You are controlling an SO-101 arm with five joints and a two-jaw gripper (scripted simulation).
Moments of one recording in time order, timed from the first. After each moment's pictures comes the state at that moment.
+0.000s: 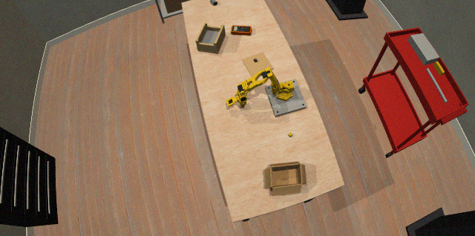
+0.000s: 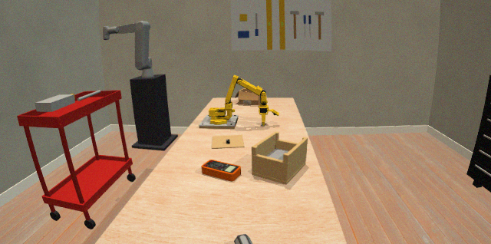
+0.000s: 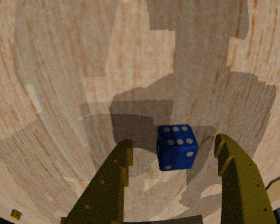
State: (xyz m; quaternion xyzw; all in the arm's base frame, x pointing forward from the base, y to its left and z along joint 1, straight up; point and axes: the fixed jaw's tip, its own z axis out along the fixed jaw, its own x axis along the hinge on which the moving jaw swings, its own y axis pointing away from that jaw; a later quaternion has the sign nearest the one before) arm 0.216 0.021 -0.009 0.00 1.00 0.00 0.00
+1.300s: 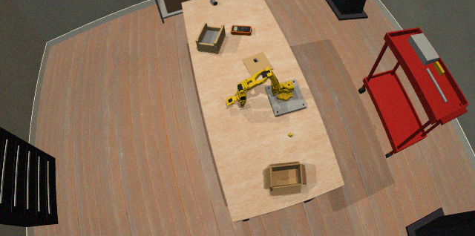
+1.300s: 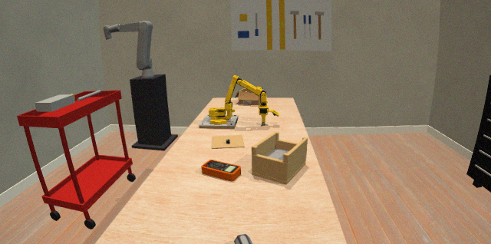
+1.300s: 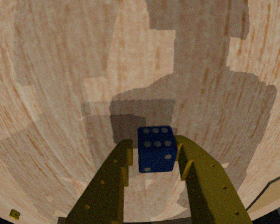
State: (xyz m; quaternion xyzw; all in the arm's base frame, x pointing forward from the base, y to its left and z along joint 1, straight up) arm 0.216 0.015 -0.010 0.00 1.00 0.00 0.00
